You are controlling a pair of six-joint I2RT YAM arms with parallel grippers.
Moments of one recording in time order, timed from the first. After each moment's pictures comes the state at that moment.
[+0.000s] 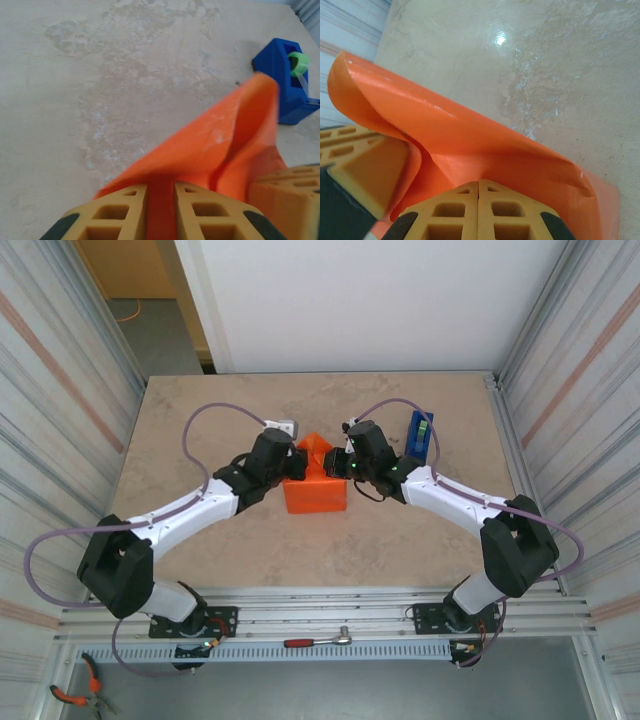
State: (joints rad) left arm -0.70 1.44 0.99 -0.16 -0.18 -0.46; right arm 0.69 1.54 1.04 -0.14 -0.12 0.72
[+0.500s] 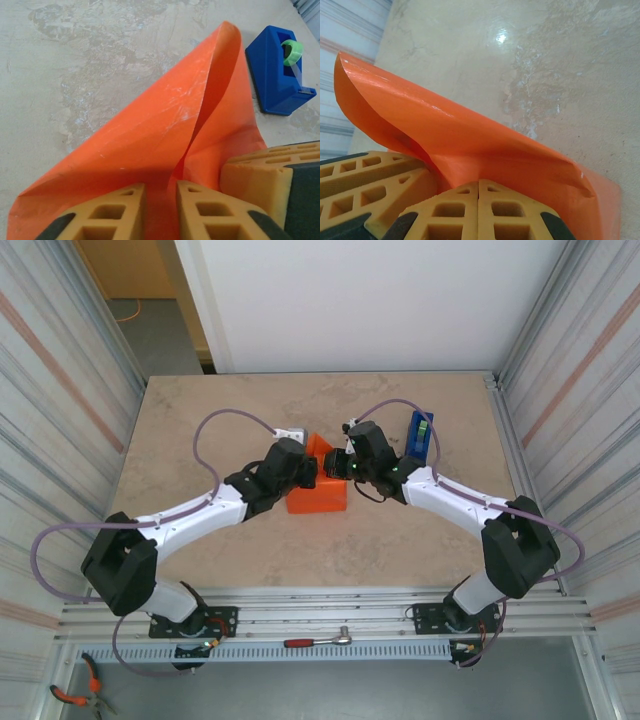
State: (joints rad) left arm -0.77 1.46 0.98 -0.16 -0.25 -0.53; right arm 0.69 1.53 1.04 -0.15 -0.13 0.73
